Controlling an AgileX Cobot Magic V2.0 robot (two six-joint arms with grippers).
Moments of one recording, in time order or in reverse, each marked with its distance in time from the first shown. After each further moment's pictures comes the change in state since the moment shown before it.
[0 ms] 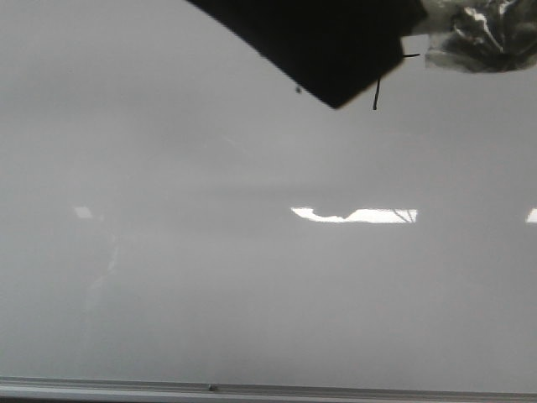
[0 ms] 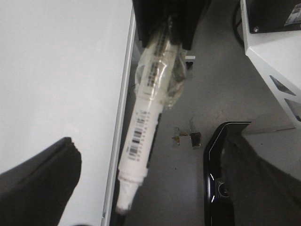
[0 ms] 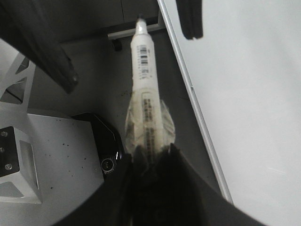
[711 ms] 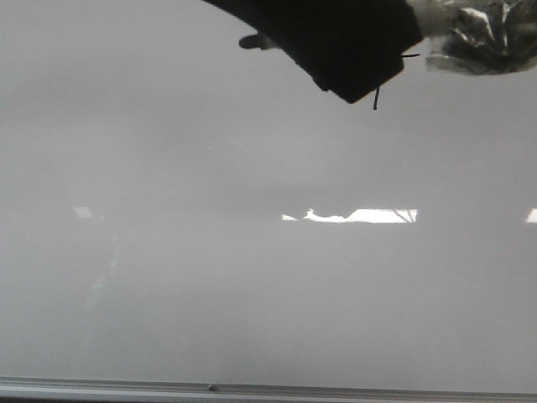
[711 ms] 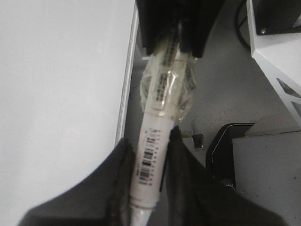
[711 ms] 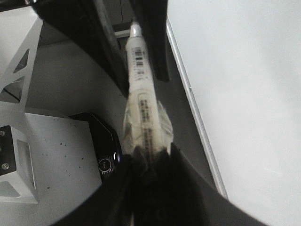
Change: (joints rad) left arm -0.002 0.035 0.000 -0.009 -0.034 0.019; right arm 0.000 0.000 -0.002 0.000 -0.004 -0.009
